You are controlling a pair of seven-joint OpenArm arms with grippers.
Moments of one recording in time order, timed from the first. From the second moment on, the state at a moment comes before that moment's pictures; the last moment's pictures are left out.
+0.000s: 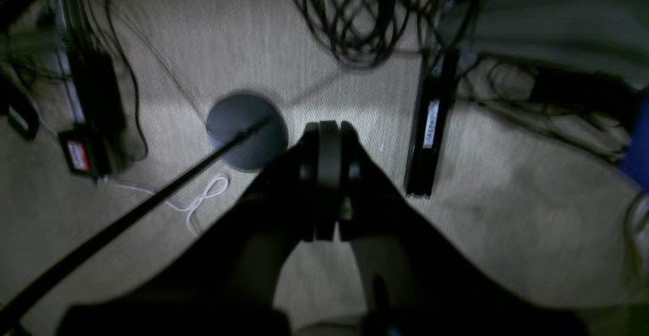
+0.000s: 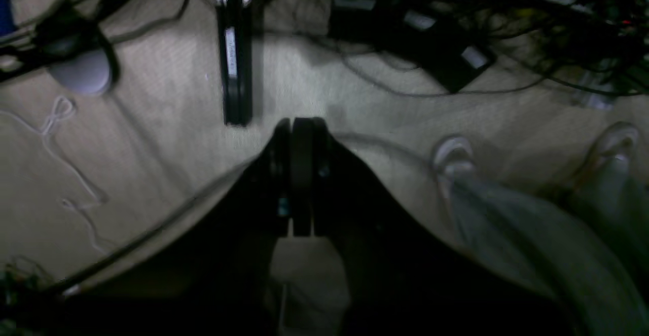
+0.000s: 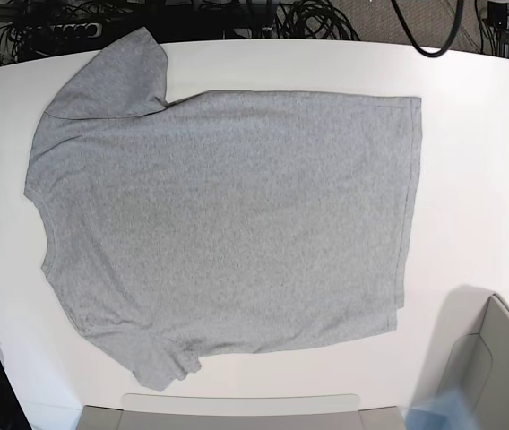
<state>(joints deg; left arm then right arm) 45.1 -2.2 -3.8 62.3 1.9 6.1 3.7 -47.0 25.3 -13.8 69.1 25.6 4.7 -8.7</state>
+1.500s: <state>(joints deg) 43.3 0.0 -11.6 116.4 2.0 6.4 17.8 -42.5 15.4 50.0 119.8 58.3 27.6 -57.2</state>
